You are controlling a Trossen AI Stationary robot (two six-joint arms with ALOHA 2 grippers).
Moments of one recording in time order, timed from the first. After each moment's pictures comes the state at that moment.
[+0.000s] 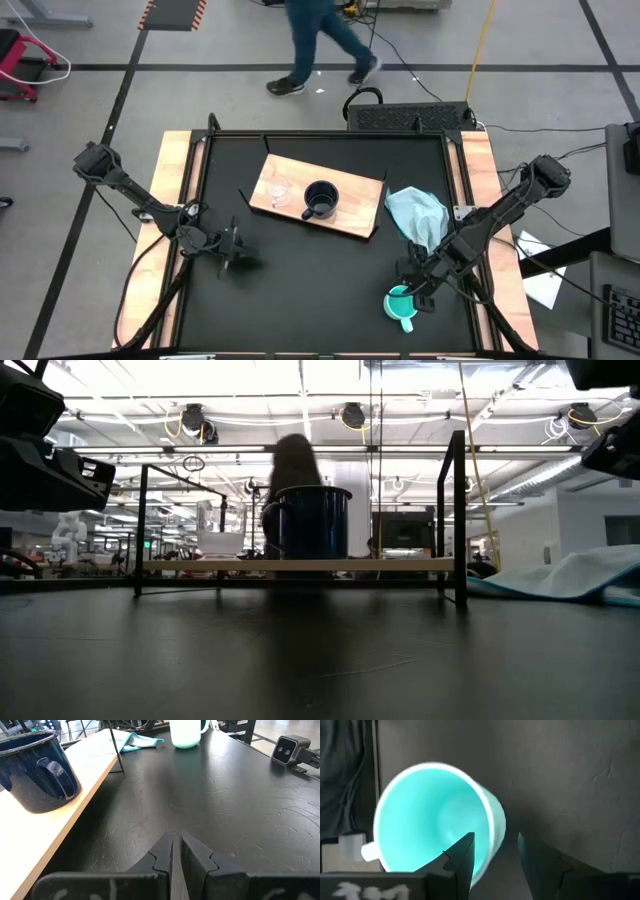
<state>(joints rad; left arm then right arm) -0.63 0.83 0.01 0.48 -0.42 -0.03 0.68 1.29 0.77 -0.57 0.02 0.82</state>
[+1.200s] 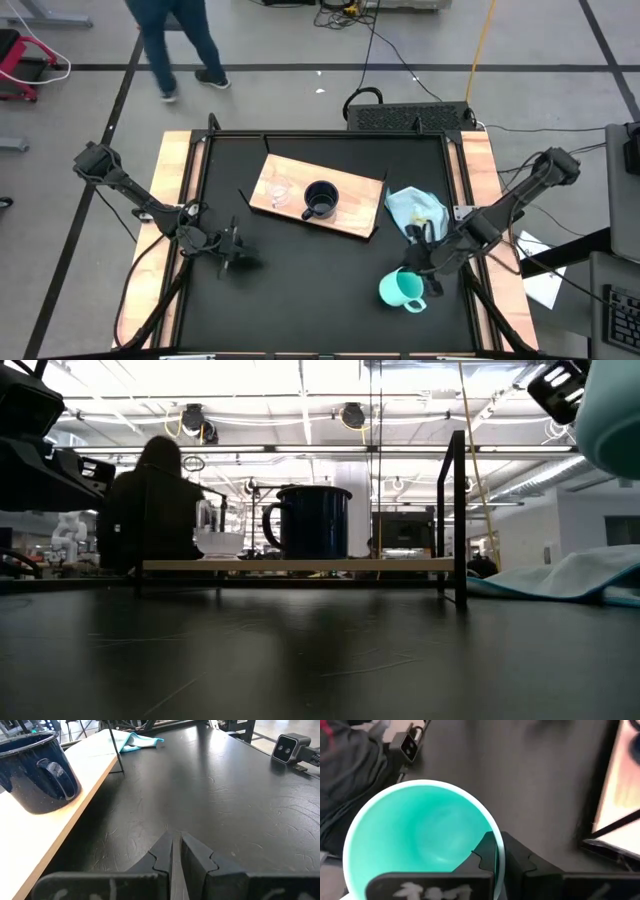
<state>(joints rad) -0.63 0.83 0.01 0.48 -0.42 -0.02 0.64 1.03 0.74 -0.50 0.22 0.41</state>
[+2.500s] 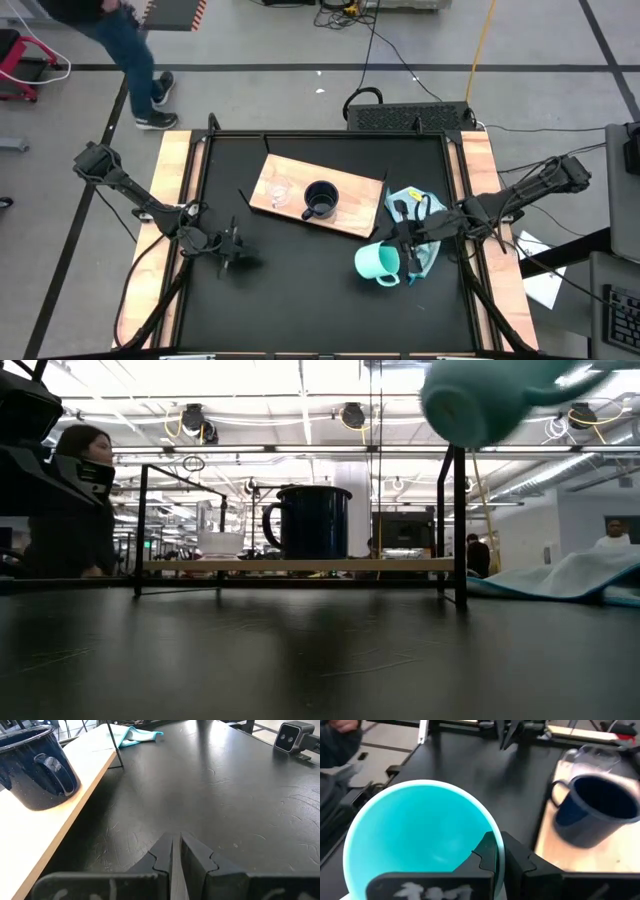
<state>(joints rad) -0.63 0.83 0.01 0.44 -0.42 -0.01 0.38 0.98 0.68 -0.22 0.20 0.08</state>
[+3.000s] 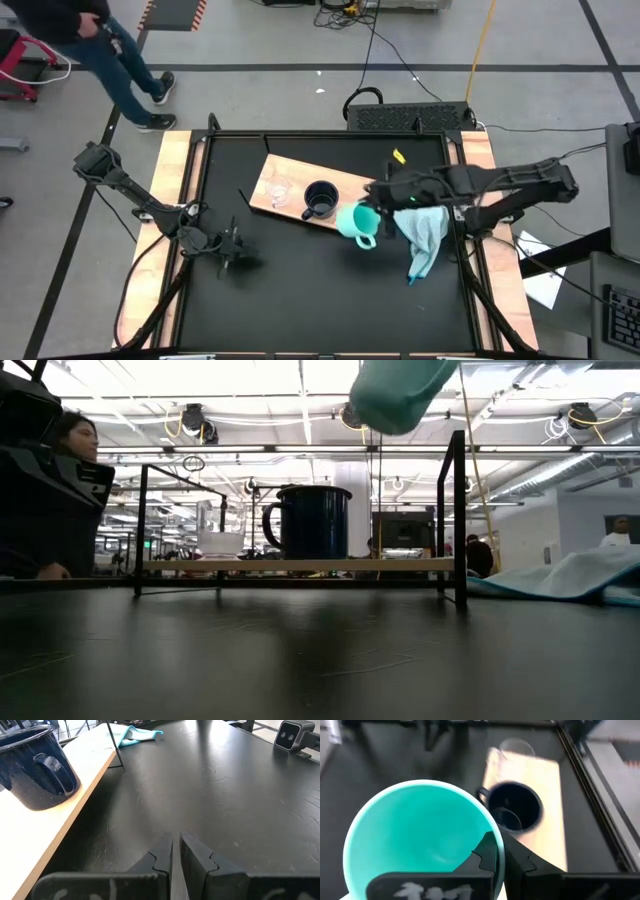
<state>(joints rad) -0.63 0.83 0.01 0.44 -0.42 0.00 0.12 1.26 1.24 -0.69 0.21 0.07</state>
